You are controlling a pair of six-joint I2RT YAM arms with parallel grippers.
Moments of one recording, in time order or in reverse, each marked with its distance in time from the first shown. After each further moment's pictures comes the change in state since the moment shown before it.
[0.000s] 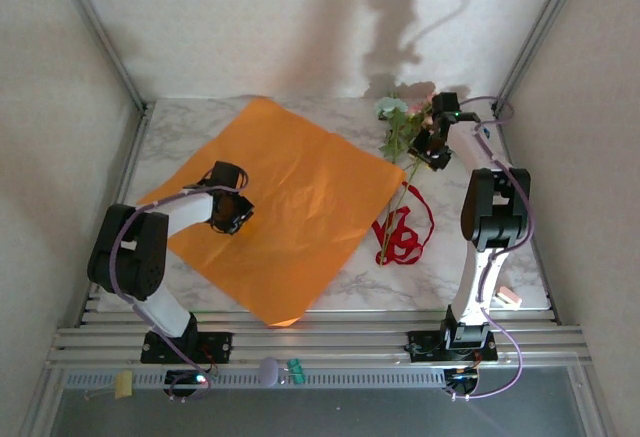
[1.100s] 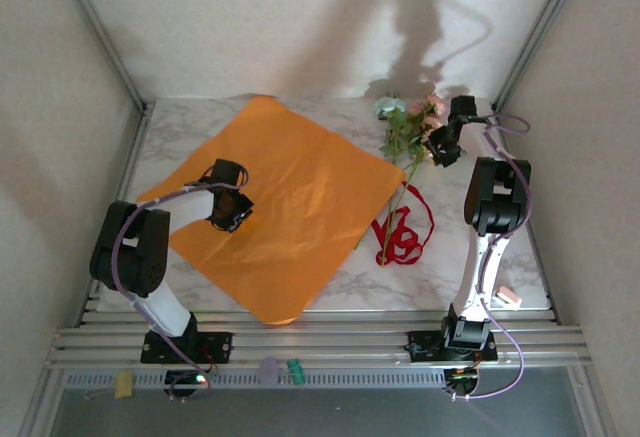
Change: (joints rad) left arm 0.002 0.018 0.024 -0.009 -0.017 0.014; right arm -0.111 0.182 0.086 0.145 -0.113 0.317
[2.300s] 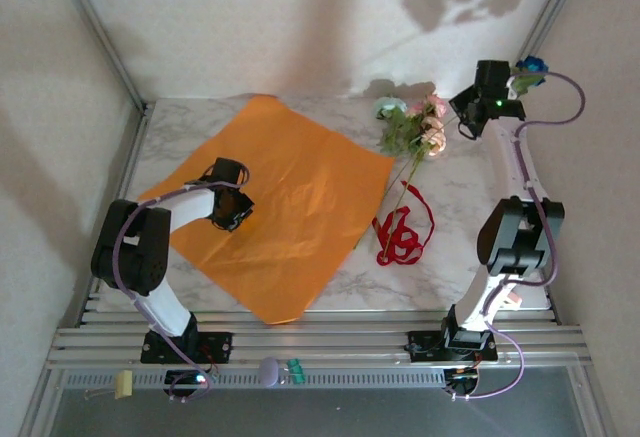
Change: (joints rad) left arm 0.000 0.013 0.015 -0.009 0.001 0.025; right arm 0.021 -0.434 -0.021 0.008 0.309 -0.088
